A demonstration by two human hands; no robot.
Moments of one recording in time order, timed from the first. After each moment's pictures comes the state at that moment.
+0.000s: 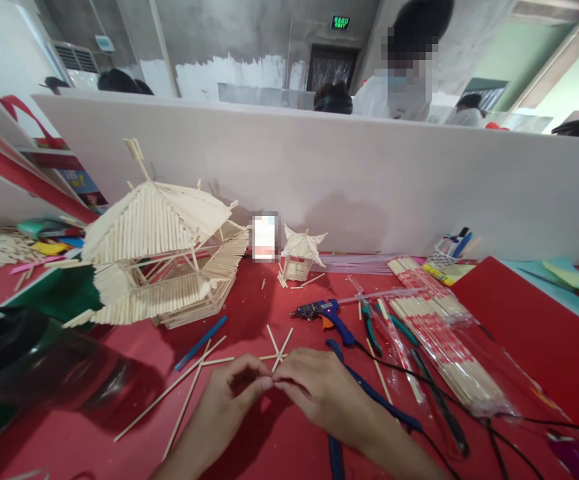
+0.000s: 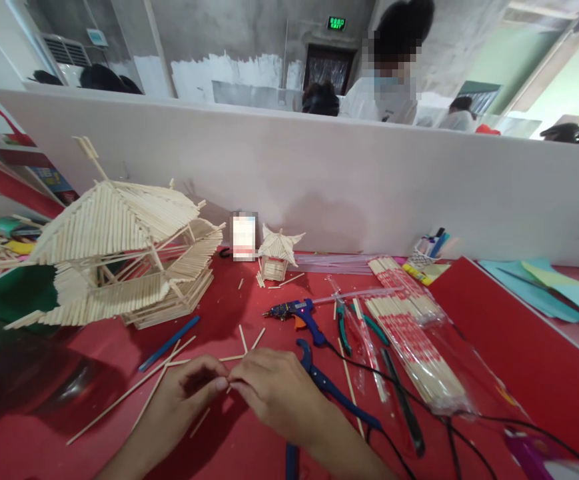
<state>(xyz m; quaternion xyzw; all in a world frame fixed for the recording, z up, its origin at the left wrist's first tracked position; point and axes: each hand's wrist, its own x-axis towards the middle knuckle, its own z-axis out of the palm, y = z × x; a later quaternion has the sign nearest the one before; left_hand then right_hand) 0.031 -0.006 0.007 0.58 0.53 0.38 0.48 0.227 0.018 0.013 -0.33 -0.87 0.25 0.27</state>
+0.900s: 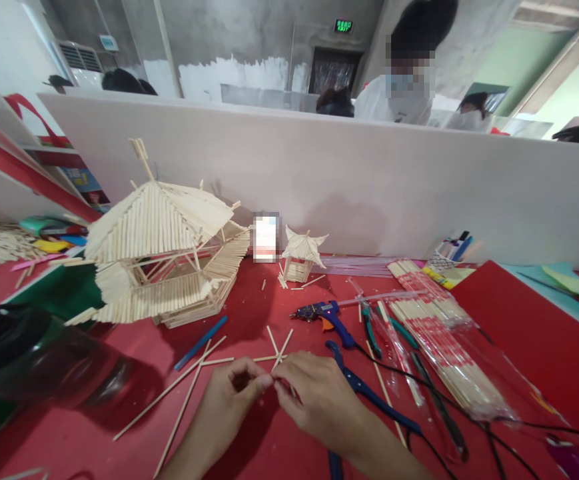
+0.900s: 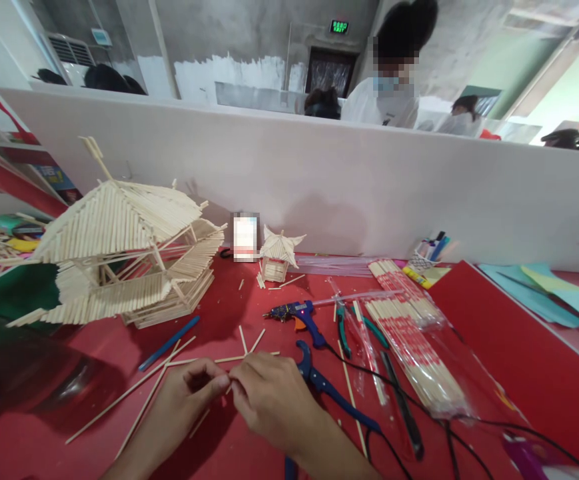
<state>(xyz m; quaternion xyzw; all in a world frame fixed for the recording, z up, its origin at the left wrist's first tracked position) 0.034 -0.007 -0.010 0.53 0.56 0.40 0.50 0.217 0.011 -0.004 -0.37 -0.88 0.12 0.27</state>
